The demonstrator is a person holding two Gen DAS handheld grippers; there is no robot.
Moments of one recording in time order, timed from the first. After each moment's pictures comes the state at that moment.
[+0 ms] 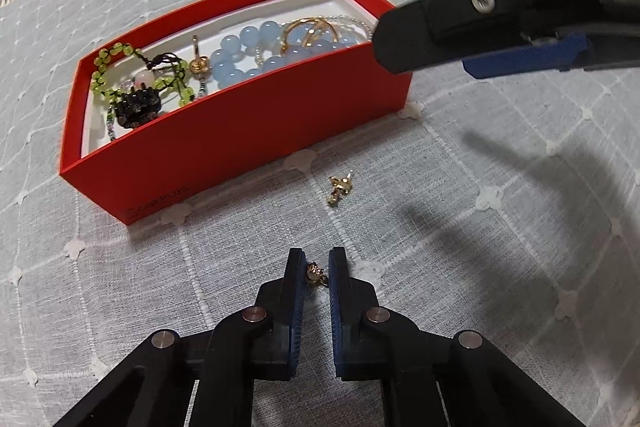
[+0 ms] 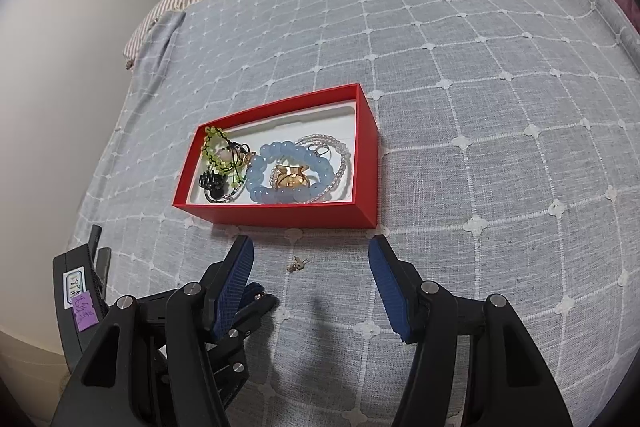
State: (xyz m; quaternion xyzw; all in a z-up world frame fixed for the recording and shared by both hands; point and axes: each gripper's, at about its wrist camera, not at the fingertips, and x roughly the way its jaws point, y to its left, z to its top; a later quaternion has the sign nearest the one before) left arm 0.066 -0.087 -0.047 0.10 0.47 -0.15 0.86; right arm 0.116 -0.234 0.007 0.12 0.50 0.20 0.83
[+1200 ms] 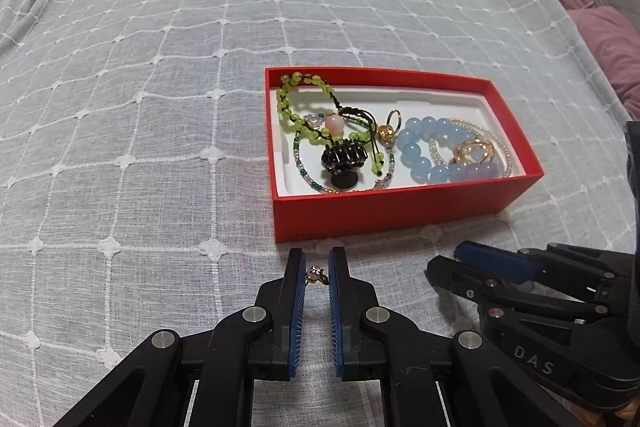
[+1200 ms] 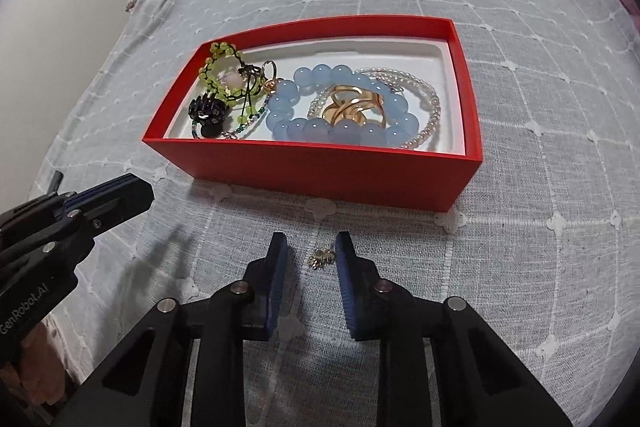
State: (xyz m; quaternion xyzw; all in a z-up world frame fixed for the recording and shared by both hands) left arm 0.087 -0.004 -0.009 -0.03 0.46 -0.06 0.88; right arm 0.114 -0.166 -0.048 0.02 0.51 0.20 0.83
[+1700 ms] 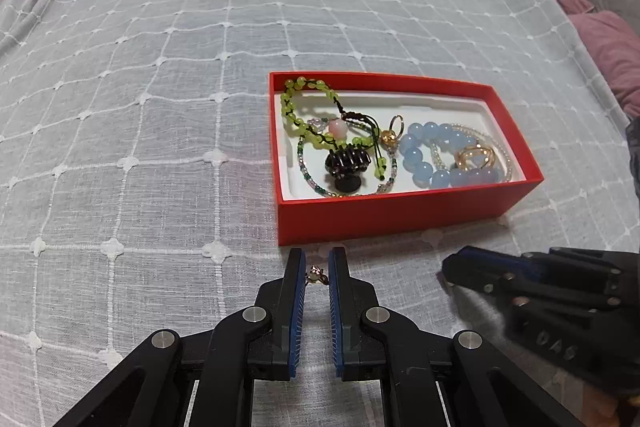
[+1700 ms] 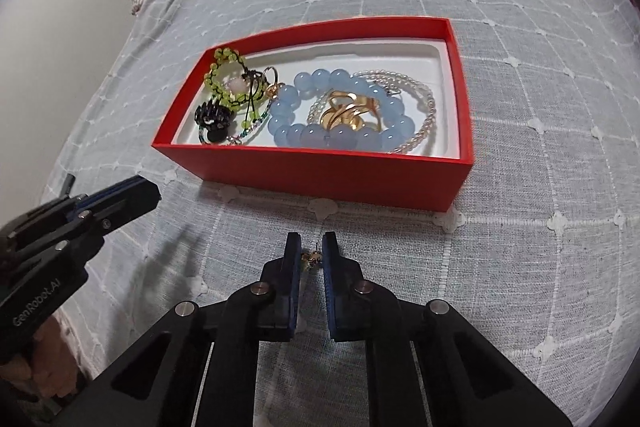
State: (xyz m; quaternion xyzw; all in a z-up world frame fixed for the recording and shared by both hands) left arm 0.087 0.000 -0.006 -0.04 0.46 -0.06 0.89; right arm 0.118 -0.176 -0.043 0.05 0.52 0.22 0.82
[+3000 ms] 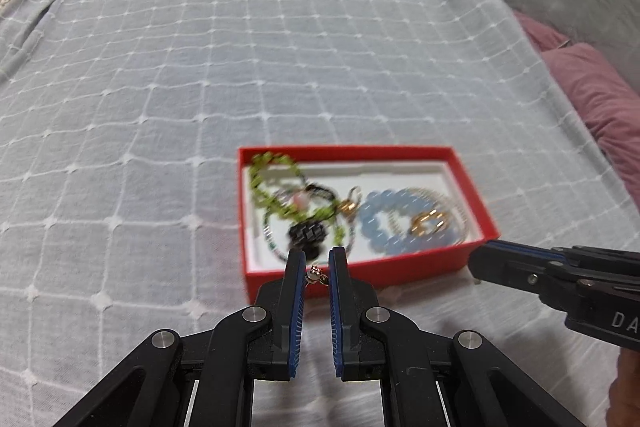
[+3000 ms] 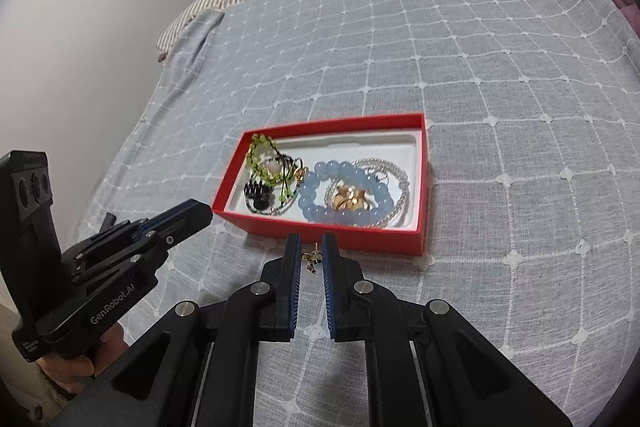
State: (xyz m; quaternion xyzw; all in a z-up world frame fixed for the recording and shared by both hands) left arm 0.092 -0.013 0.020 -0.06 0.39 -0.09 0.91; right arm 0.115 -0.207 0.019 0.10 0.46 0.25 0.85
